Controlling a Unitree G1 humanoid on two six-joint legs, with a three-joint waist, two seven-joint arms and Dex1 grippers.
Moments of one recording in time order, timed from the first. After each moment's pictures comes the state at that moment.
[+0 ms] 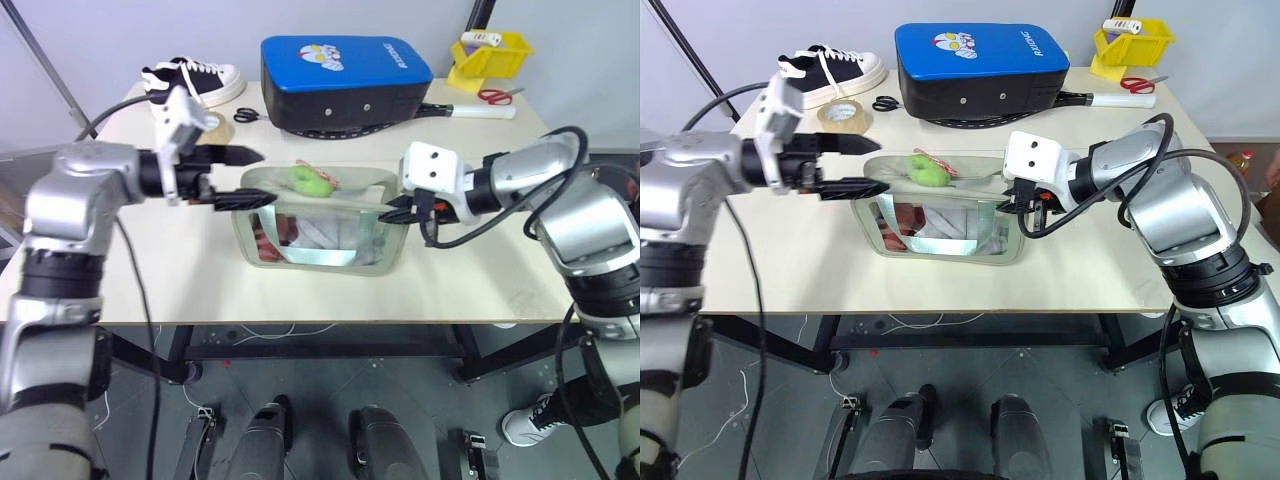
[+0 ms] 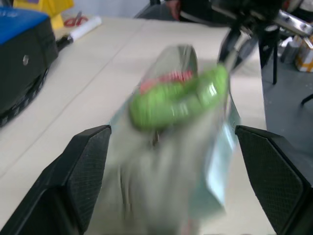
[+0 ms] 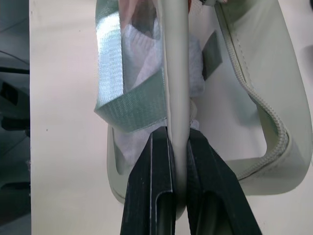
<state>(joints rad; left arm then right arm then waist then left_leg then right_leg) -0.86 0.82 0.01 0.19 -0.47 0.57 -1.31 -0.95 -0.85 0.29 -0.15 0.11 0.71 1.23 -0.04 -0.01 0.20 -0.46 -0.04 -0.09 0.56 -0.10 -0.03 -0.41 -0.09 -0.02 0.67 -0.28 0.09</state>
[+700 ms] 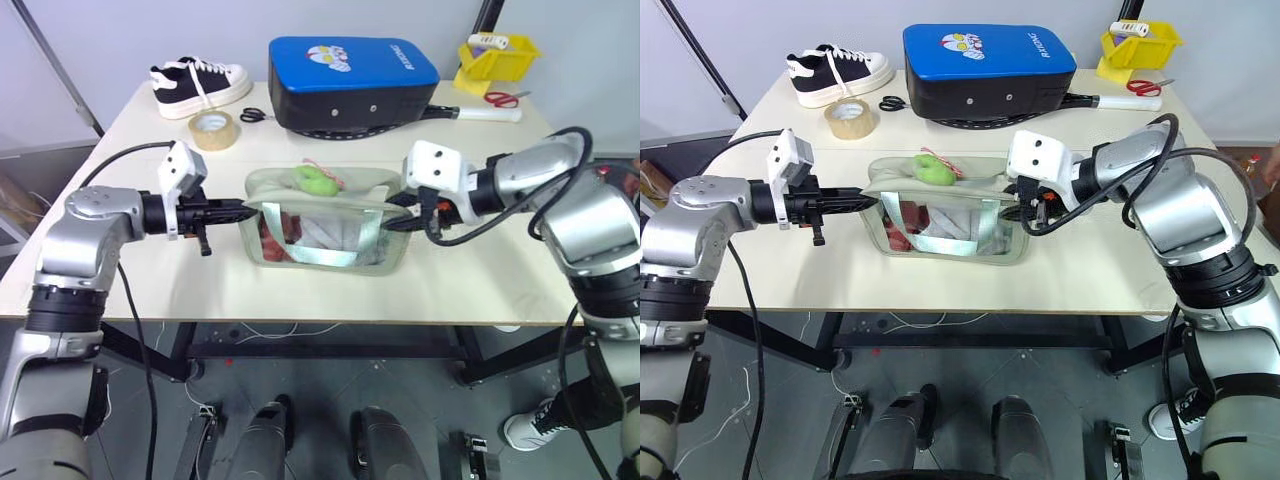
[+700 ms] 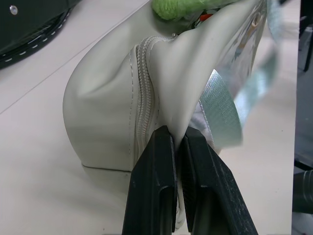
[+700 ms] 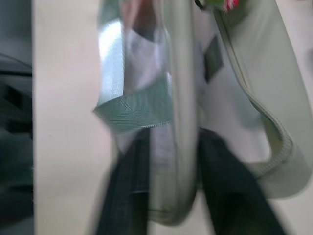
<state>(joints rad) -0.72 0.76 0.00 0.16 -0.38 0.50 -1.18 -0.95 -0.85 0.21 -0.16 0.23 0.77 1.26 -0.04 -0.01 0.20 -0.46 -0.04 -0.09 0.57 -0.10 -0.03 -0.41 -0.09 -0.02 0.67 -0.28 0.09</state>
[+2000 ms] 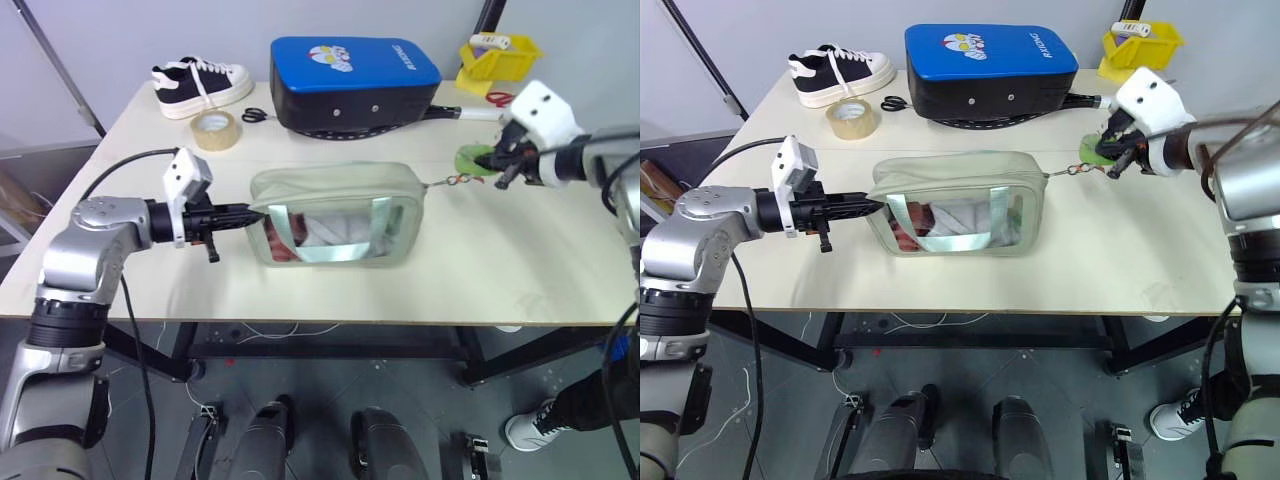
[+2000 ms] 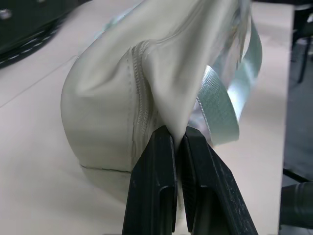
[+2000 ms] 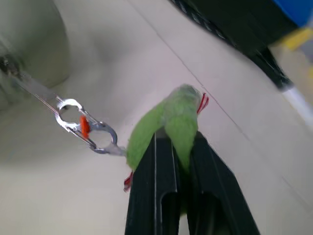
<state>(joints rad) -0.65 0.73 0.01 0.04 -0.45 0.56 -1.11 -0.92 -1.04 0.19 0.22 0.06 0.65 0.93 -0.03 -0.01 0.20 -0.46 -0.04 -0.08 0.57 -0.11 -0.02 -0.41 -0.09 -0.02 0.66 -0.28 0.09</state>
